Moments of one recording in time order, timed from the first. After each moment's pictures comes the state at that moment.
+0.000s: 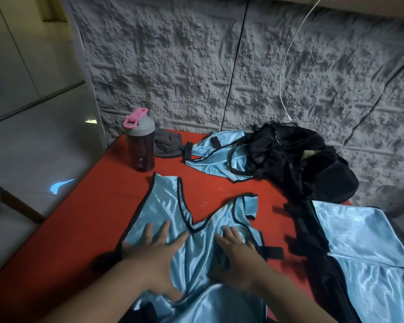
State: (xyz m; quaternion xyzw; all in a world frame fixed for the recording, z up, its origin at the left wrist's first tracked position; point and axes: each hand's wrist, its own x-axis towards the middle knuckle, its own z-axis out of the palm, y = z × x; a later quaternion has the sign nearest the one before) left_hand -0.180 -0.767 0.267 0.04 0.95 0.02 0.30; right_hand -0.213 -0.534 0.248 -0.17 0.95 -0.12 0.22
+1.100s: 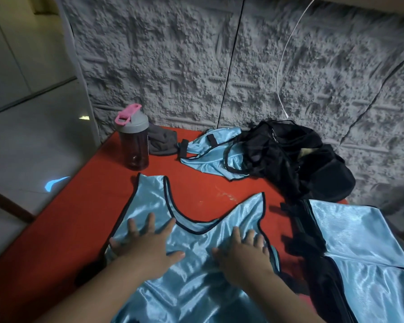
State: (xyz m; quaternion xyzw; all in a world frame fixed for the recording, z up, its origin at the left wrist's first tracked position) left_hand -0.205 -0.765 0.254 -0.08 0.96 0.09 0.24; right_hand -0.216 -0.542 0.246 0.09 0.97 -0.06 0.21
